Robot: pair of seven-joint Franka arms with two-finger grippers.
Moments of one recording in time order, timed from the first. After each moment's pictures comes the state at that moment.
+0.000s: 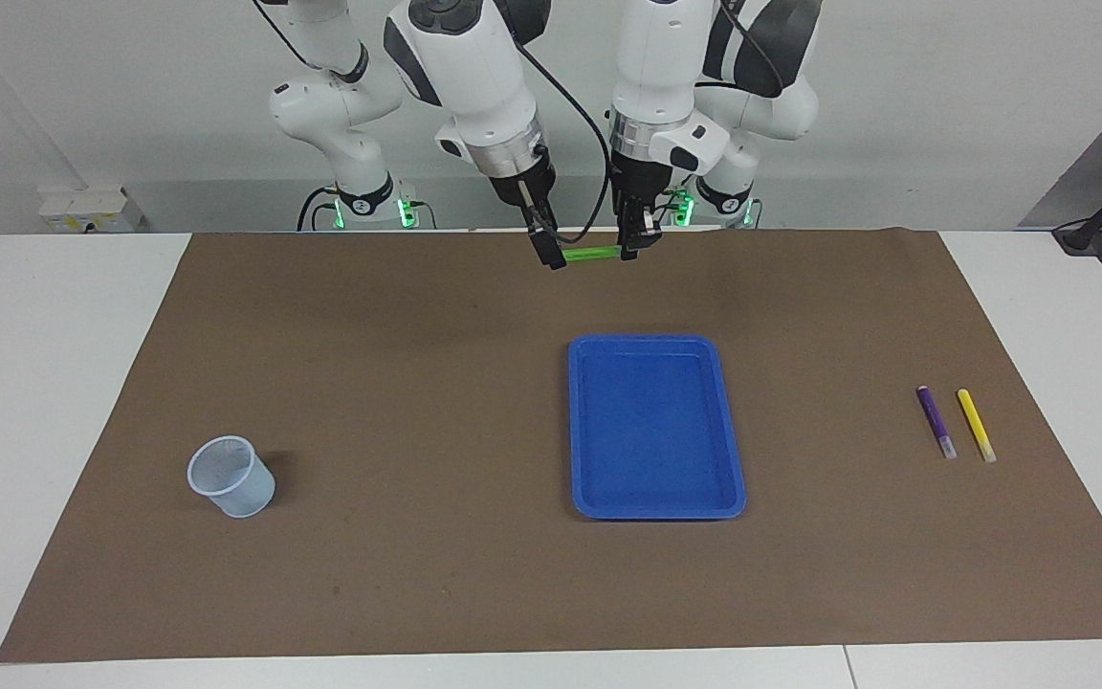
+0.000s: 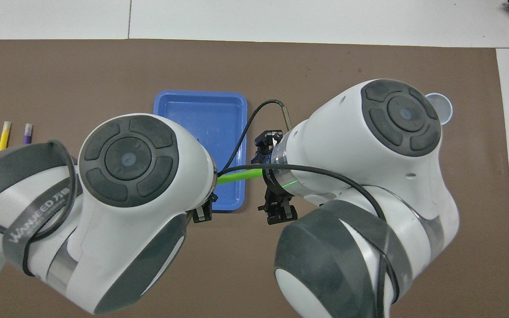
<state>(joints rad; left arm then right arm) -0.62 0.03 -0.03 -1.63 0.01 1.69 -2.33 0.49 0.13 0.07 -1.54 0.29 1.75 1.95</state>
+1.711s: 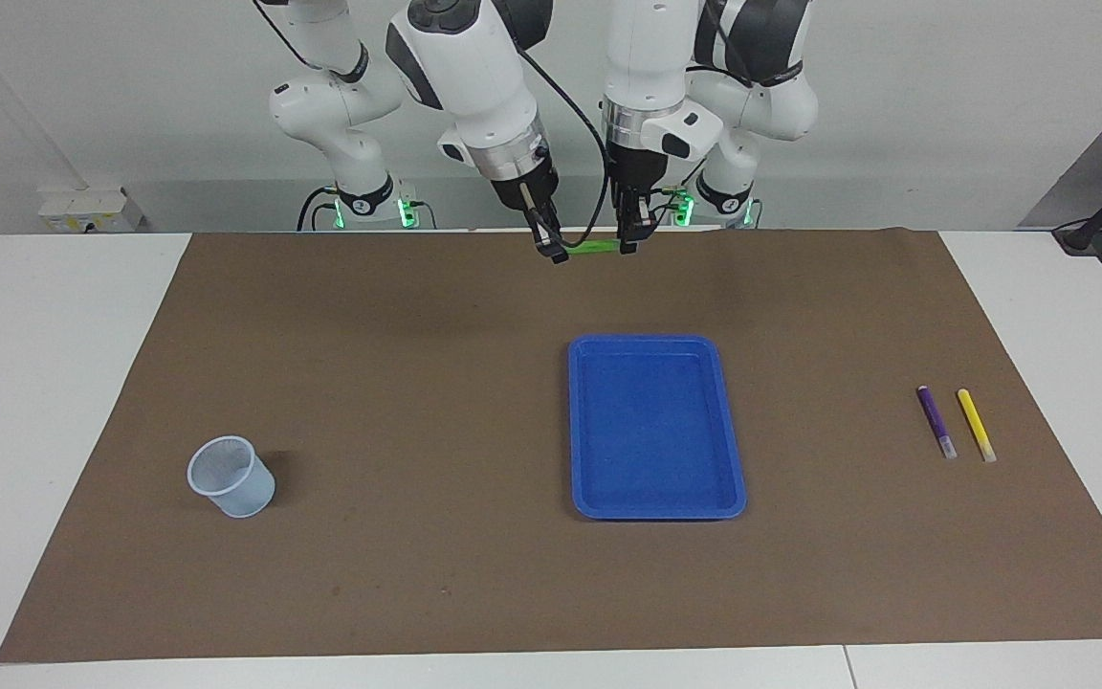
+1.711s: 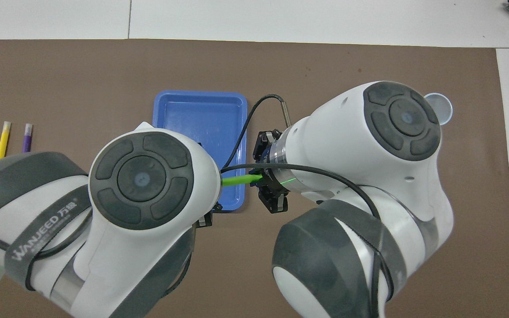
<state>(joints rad) -0.65 0.01 -0.03 -1.63 0.05 1.68 -2.33 0.49 0.13 0.06 -1.55 0.29 1.81 1.95</state>
